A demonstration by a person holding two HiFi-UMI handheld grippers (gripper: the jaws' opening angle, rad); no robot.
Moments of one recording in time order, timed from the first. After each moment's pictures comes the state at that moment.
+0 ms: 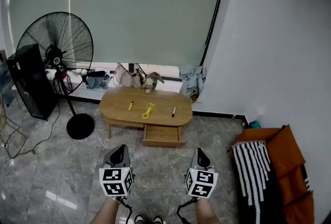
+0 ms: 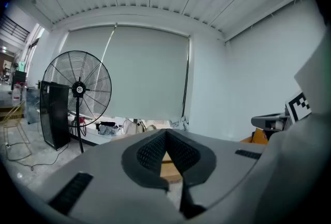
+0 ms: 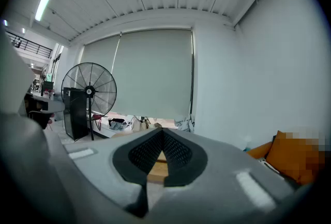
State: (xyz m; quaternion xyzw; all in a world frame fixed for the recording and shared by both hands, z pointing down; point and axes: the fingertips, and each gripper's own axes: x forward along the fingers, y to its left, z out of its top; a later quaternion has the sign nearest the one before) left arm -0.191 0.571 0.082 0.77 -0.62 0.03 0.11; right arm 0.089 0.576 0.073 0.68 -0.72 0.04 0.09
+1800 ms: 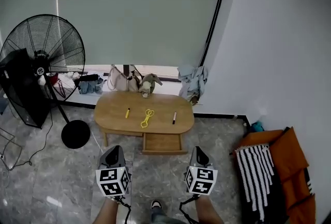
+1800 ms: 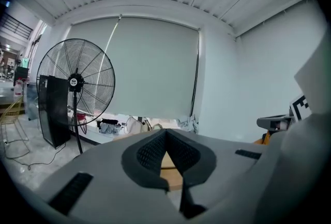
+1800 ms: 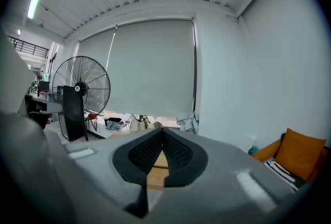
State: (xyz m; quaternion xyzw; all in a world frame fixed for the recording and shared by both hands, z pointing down) left arm -0.241 0.432 0.102 0.76 -0.64 0.04 0.13; right arm 0.061 0.434 0.091 0.68 -0.72 0.06 0.10
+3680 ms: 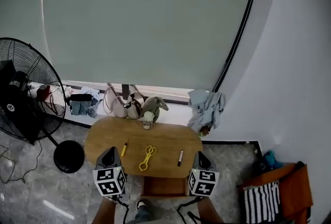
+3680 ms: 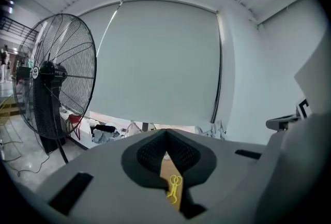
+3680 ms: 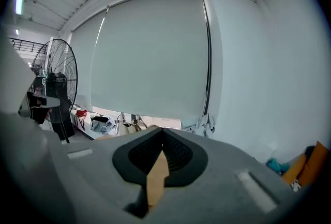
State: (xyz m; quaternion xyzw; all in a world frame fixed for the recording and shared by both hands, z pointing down) left arm -0.265 0.042 0.110 0.72 -0.68 0.04 0.15; right arm 0.071 0.033 0.100 0.66 -0.73 0.08 0.15
